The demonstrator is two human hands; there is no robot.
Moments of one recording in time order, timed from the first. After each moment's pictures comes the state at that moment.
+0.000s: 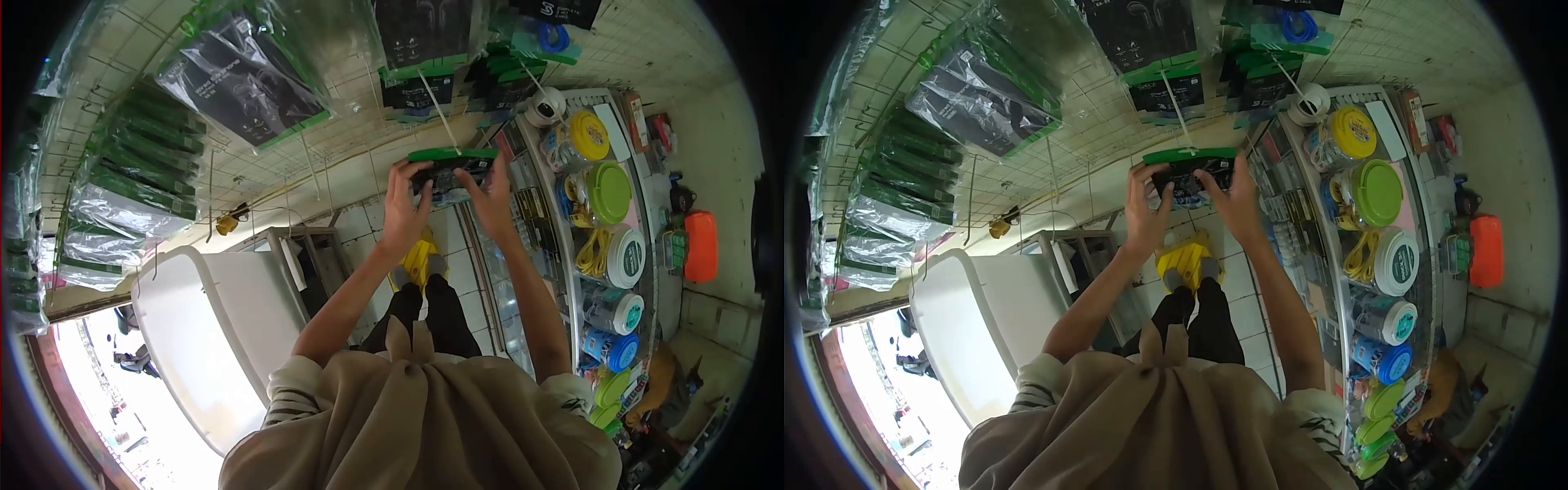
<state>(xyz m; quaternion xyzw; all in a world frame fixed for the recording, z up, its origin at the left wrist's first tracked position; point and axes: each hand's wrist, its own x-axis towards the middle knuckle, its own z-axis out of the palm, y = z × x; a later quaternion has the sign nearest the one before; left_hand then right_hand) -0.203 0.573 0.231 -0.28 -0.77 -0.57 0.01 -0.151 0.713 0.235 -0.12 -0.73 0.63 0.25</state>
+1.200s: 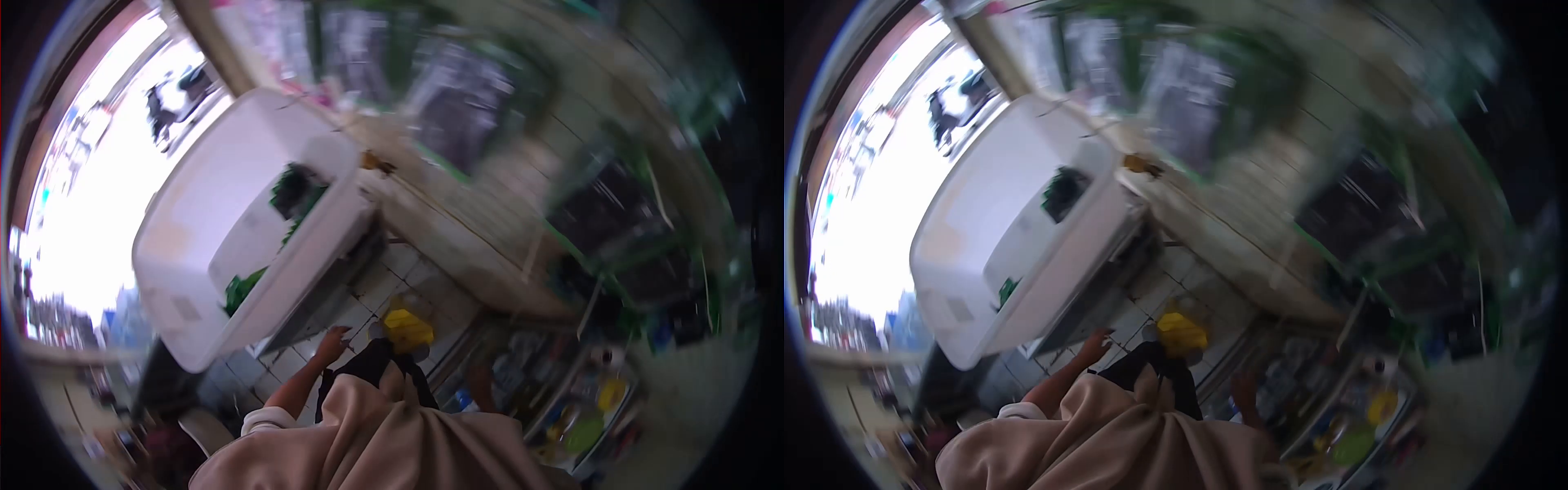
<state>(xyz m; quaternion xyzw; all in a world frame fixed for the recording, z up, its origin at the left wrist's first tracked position) 0.058 0.306 0.022 0.22 -0.86 -0.44 -0.11 -0.047 0.750 -0.021 0.34 -0.93 0.07 -0.13</state>
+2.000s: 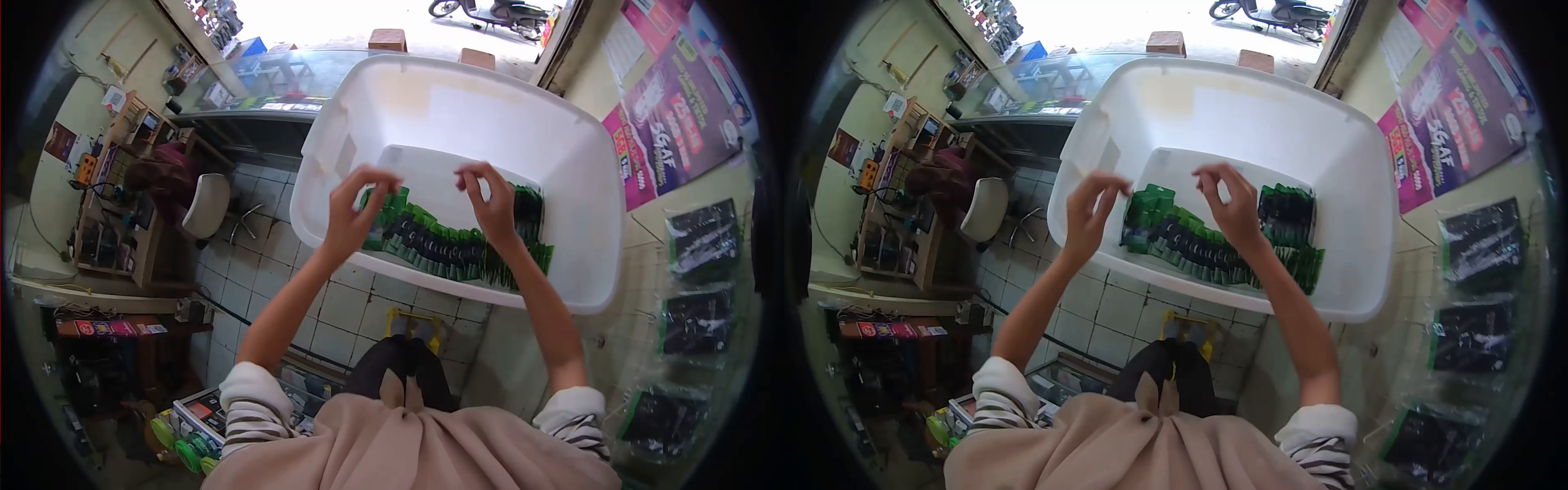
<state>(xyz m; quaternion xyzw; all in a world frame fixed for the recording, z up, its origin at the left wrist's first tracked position) 0.111 0.134 0.319 0.39 -0.68 -0.28 0.55 -0.099 0.095 0.296 0.71 -0.38 0.53 -0.27</state>
